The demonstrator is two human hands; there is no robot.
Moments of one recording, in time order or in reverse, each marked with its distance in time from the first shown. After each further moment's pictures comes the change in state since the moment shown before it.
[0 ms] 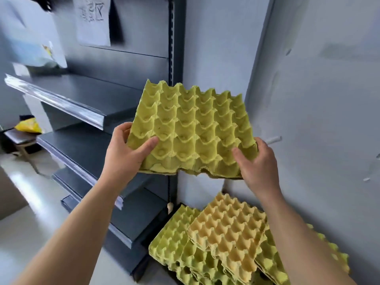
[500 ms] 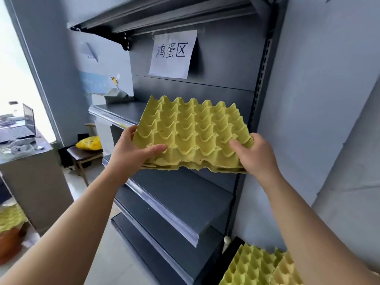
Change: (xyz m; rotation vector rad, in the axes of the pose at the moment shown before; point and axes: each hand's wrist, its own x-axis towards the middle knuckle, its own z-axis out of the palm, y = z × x) left_hand 0.154 -0.047 -0.245 0.032 0.028 -0.034; right_hand 0.032 -0.203 0.222 0.113 -0.179 -0.053
